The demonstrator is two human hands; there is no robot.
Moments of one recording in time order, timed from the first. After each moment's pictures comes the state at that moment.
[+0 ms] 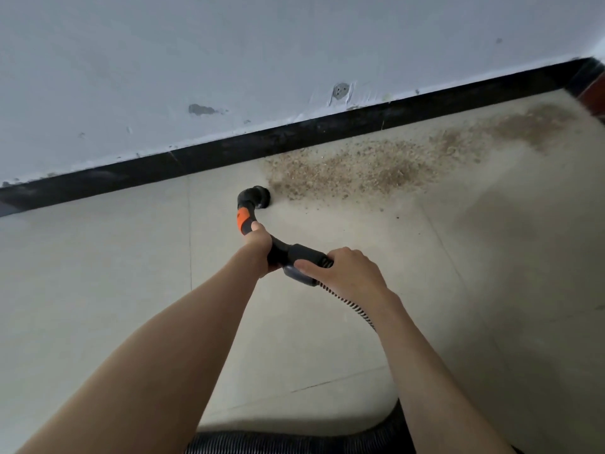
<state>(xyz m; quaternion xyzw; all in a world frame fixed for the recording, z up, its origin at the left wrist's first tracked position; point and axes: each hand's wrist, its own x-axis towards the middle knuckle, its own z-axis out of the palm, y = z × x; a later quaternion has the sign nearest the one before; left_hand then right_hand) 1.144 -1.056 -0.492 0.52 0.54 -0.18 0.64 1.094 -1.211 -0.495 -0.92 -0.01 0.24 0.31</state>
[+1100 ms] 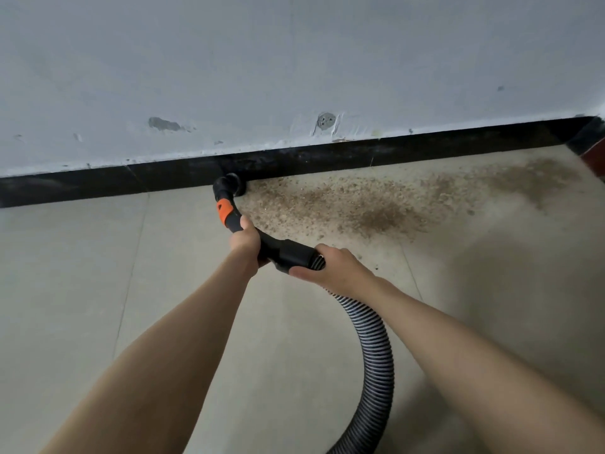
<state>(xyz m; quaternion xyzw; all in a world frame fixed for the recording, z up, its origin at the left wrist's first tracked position) 1.259 -1.095 -0.560 0.55 0.50 -0.09 0.66 1.228 -1.273 -0.547 -0.90 -0.13 0.26 0.33</state>
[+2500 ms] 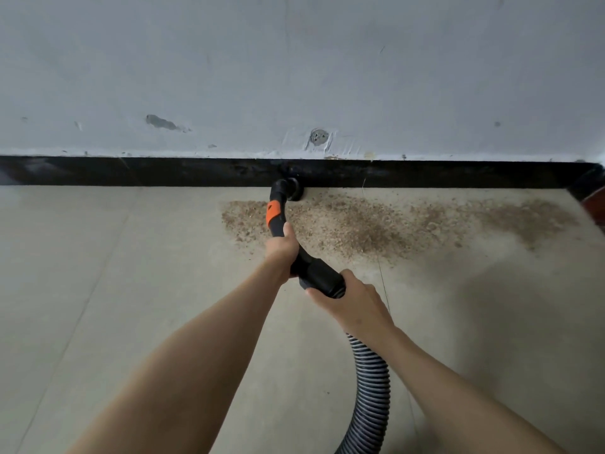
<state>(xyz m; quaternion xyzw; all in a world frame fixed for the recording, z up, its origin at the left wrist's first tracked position) 1.283 -1.201 -0.576 0.58 0.45 -0.10 0.67 1.210 -1.353 -0.554 -0.91 -0.03 0.21 0.35</state>
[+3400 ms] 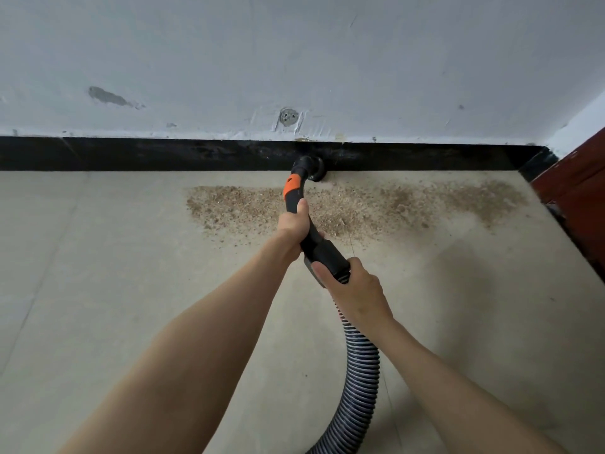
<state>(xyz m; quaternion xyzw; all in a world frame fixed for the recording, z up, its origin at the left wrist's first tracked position) 1.300 -1.251 -0.563 0.56 0.34 -0.13 0.74 1.205 -1.383 -0.558 -0.91 0.04 0.16 0.39</state>
